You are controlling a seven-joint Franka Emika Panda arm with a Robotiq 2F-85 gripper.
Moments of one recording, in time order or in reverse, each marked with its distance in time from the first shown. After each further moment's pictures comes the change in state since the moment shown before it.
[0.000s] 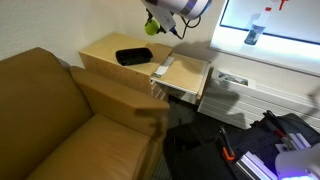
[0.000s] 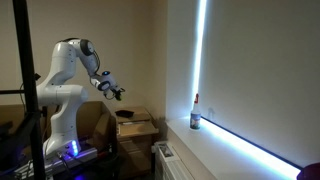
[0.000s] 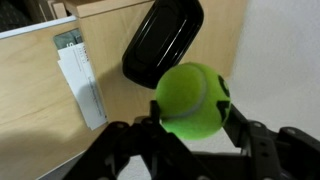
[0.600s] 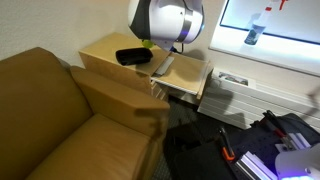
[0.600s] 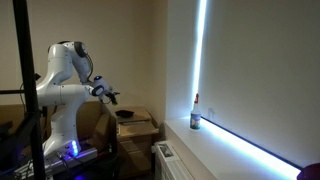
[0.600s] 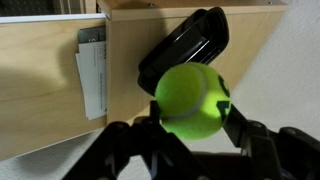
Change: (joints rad) arm 0.348 0.119 -0.244 -0.061 0.006 0.114 -0.087
